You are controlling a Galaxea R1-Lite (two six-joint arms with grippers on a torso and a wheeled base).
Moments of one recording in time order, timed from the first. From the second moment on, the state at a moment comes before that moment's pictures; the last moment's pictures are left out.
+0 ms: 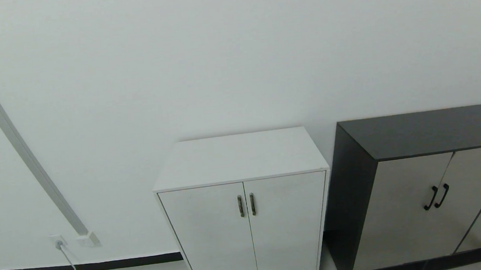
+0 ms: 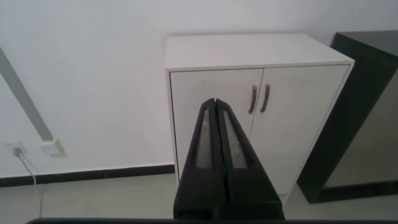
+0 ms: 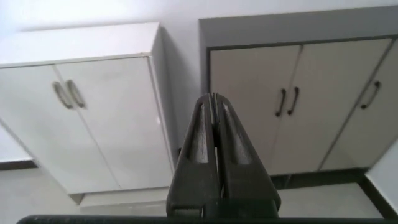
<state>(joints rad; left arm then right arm) 0.00 0.00 0.00 0.00 -0.01 0.00 0.00 0.02 0.00 0.00 -0.02 0.02</state>
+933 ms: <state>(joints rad) 0.00 0.00 0.00 0.00 -0.01 0.00 0.00 0.00 0.00 -0.01 -0.03 0.07</state>
